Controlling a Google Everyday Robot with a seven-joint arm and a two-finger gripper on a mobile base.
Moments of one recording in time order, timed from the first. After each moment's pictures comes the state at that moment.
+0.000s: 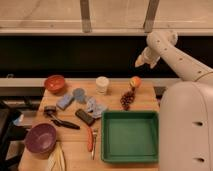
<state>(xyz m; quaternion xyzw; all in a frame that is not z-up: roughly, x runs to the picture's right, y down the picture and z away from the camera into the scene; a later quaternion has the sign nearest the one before) 0.266 -0.147 0.867 -0.10 0.08 0.74 0.66</state>
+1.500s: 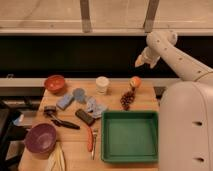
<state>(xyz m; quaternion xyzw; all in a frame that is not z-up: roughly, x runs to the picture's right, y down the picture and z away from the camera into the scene) 0.263 -0.147 0.867 -0.10 0.08 0.73 0.67</state>
